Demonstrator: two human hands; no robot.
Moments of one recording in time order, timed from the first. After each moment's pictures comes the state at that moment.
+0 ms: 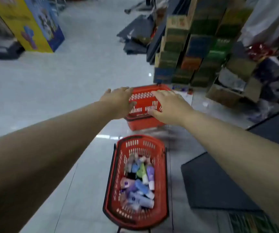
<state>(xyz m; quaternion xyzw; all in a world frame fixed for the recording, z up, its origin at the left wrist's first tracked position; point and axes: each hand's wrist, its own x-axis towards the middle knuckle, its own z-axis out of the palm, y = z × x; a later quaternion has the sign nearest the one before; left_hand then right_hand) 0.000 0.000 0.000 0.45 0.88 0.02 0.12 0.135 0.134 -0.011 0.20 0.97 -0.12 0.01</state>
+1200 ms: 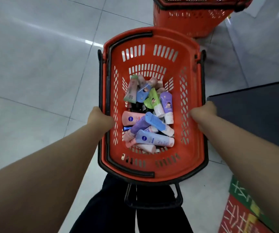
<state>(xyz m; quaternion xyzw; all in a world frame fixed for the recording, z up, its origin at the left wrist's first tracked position) 0.104 -0.228 -0.324 -0.16 0.86 0.28 0.39 0.229 0.037 -0.348 0.65 0.64 -0.38 0.13</state>
